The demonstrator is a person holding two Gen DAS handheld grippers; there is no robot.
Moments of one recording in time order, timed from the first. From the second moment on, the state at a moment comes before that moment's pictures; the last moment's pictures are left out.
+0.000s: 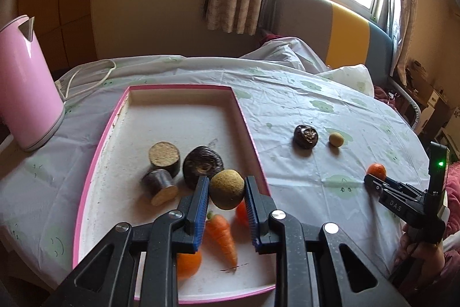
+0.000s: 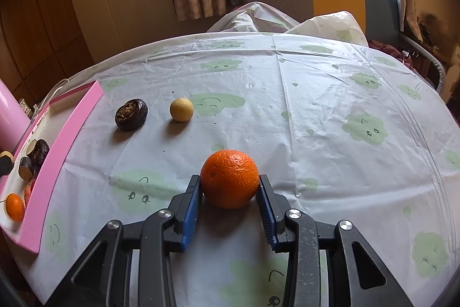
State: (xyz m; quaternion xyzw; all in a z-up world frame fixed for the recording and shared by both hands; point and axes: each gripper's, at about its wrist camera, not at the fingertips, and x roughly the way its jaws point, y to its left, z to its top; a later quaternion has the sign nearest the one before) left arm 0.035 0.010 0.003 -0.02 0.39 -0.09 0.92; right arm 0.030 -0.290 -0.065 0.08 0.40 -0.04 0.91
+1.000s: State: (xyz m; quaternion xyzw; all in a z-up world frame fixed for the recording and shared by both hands) left arm 0.048 0.061 -0.010 -0.04 0.41 0.01 0.91; right arm 0.029 -0.290 -0.064 0.08 0.40 -0.04 0.91
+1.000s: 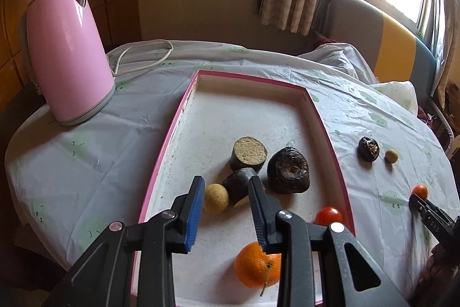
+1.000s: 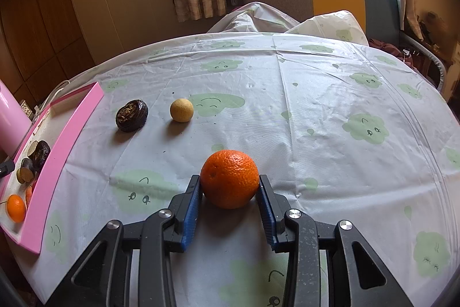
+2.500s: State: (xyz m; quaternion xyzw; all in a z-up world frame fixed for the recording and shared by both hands) left arm 0.017 0.075 -0.004 -0.06 0.39 -0.01 0.92; right arm 0.057 -0.102 -0.009 0.02 0.43 0.23 0.87
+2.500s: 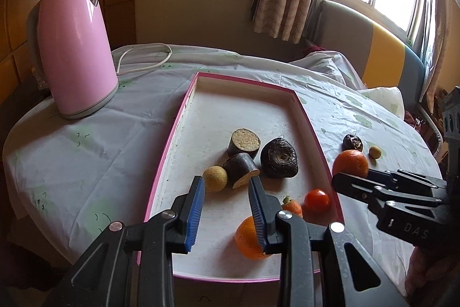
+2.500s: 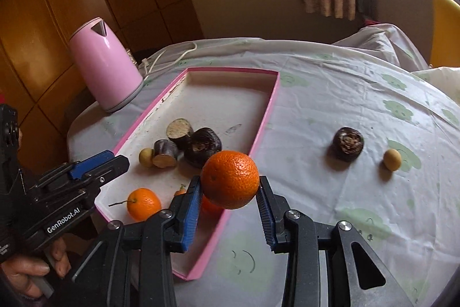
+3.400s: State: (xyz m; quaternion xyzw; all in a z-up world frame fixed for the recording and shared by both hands) left arm 0.018 0.079 -0.006 -0.07 0.40 0.00 0.92; right arm 0.070 -0.068 -0.025 0.00 0.44 0.24 0.87
